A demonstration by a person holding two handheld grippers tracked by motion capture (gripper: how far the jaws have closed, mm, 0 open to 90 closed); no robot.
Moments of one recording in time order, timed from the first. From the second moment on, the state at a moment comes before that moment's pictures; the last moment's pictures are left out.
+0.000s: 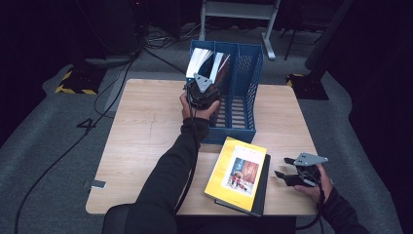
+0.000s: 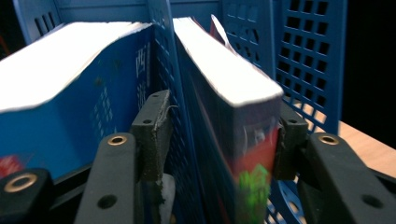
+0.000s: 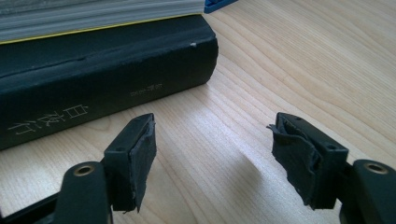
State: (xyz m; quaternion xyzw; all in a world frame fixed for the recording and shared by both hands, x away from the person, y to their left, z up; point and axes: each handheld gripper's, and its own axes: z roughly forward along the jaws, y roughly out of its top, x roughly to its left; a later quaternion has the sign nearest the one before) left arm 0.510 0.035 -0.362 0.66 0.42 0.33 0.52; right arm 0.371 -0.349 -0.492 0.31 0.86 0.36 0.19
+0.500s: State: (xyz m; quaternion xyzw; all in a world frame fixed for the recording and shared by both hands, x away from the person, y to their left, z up) left arm 0.468 0.070 -0.370 0.71 0.35 0.32 0.53; right arm 0.371 -0.350 -0.493 0.31 0.86 0.37 0.19
